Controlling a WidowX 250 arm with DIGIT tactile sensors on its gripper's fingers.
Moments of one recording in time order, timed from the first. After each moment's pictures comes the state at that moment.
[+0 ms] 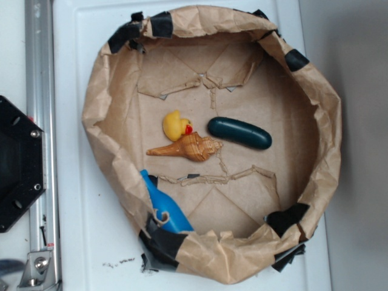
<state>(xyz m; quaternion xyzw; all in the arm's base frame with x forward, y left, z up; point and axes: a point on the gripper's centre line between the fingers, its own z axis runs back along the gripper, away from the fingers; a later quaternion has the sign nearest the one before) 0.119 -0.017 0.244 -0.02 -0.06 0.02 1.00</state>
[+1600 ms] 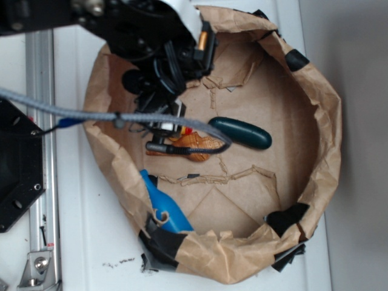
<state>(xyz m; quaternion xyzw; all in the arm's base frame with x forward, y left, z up) 0.243 0.057 0.118 0.01 -0.13 -0.13 0.98</state>
